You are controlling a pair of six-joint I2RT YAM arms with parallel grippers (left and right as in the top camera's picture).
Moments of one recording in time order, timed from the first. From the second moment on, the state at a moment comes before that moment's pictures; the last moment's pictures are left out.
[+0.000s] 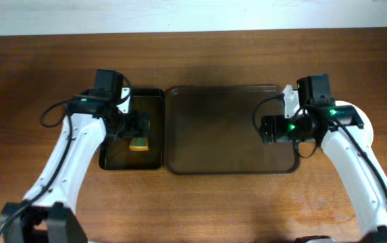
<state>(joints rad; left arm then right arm) -0.12 1.60 1.27 -0.95 0.03 -0.13 0.06 1.44 1.16 -0.95 -0.17 0.05</state>
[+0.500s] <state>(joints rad) -0.12 0.62 0.79 -0.82 0.04 -0.12 0.06 0.53 0.96 -0.97 -0.08 0.05</state>
